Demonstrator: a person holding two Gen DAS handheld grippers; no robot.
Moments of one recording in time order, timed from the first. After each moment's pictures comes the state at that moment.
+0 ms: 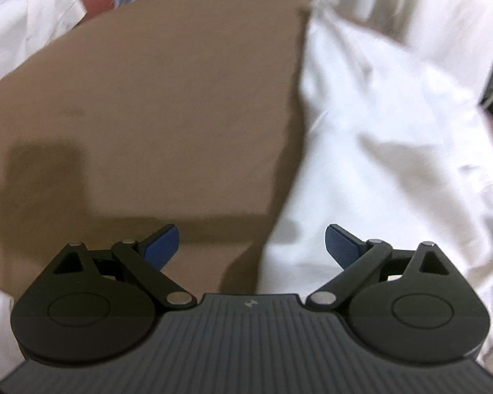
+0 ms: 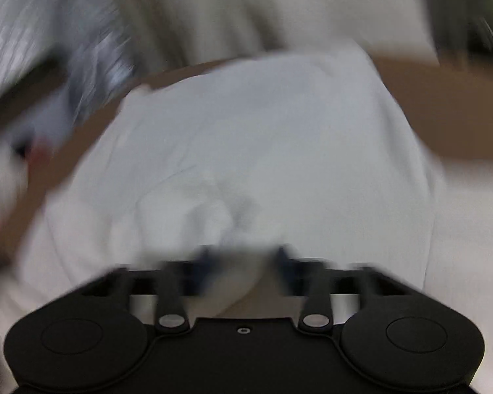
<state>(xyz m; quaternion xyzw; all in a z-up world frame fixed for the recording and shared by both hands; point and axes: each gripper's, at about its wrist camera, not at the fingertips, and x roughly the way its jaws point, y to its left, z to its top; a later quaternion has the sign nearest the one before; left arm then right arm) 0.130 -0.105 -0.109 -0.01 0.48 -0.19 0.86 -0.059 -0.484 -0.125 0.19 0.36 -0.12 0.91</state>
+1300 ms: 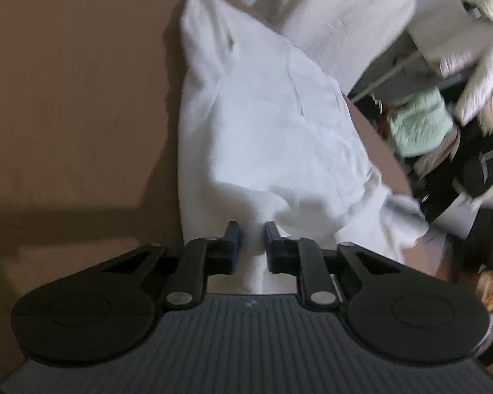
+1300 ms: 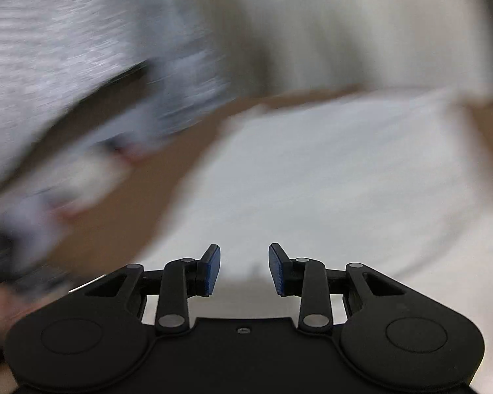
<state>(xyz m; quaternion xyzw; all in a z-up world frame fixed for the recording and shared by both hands) 0.083 -0.094 -0.125 -0.18 0.51 -0.40 0.74 -0.071 -0.375 -0.083 0.22 0.33 0.09 0.91</state>
